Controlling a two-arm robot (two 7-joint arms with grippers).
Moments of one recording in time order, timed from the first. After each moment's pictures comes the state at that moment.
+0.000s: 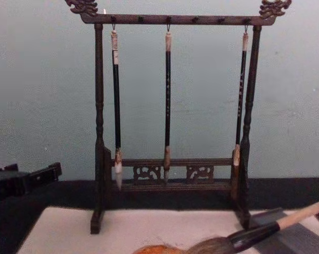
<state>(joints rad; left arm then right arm) -0.20 0.60 0.45 -1.41 -0.25 -0.12 0.03 -0.03 0.43 -0.07 -1.51 1.22 0.30 0.29</state>
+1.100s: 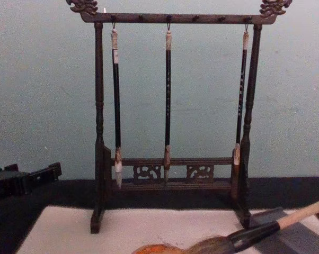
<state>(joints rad) -0.20 0.60 0.45 -1.41 -0.25 -0.12 0.03 0.07 0.42 -0.13 -1.38 1.38 0.33 0.25</state>
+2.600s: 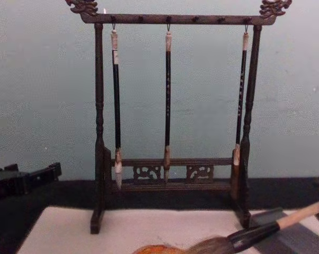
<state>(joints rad) -0.20 0.60 0.45 -1.41 -0.25 -0.12 0.03 0.13 0.45 -0.23 -1.32 1.48 0.30 0.27</state>
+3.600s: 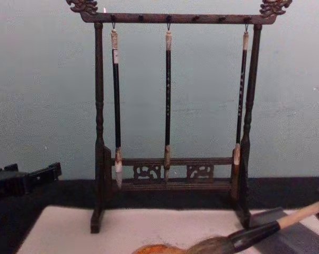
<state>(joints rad) -0.20 0.60 0.45 -1.41 -0.25 -0.12 0.03 0.12 0.44 -0.23 -1.33 1.48 0.30 0.27</state>
